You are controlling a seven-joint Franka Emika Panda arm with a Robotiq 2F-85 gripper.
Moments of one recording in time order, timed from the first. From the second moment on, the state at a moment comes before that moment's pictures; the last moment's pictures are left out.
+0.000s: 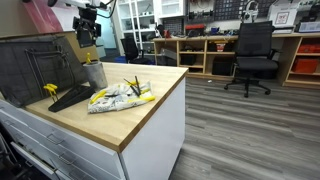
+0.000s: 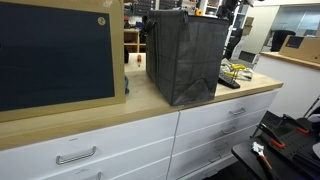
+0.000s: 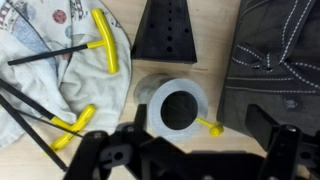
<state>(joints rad) -0.13 0.59 0.05 -0.99 0.22 1.34 -0.22</state>
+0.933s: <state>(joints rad) 0.00 0.86 0.10 -0.61 -0.05 1.08 -0.66</state>
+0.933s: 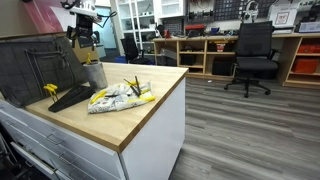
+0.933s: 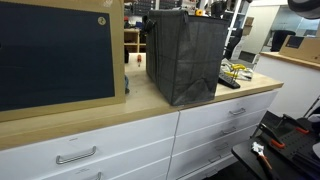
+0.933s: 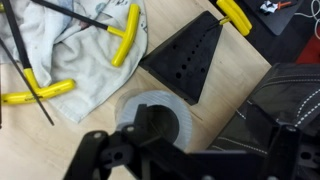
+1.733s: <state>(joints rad) -0.07 0.74 0.10 -0.51 0.05 0.93 -0.60</state>
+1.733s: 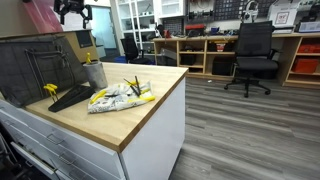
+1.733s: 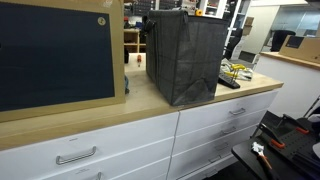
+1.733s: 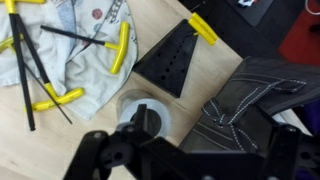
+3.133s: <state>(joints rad) 0.04 0.72 0.14 -0.36 0.09 0.82 -0.50</state>
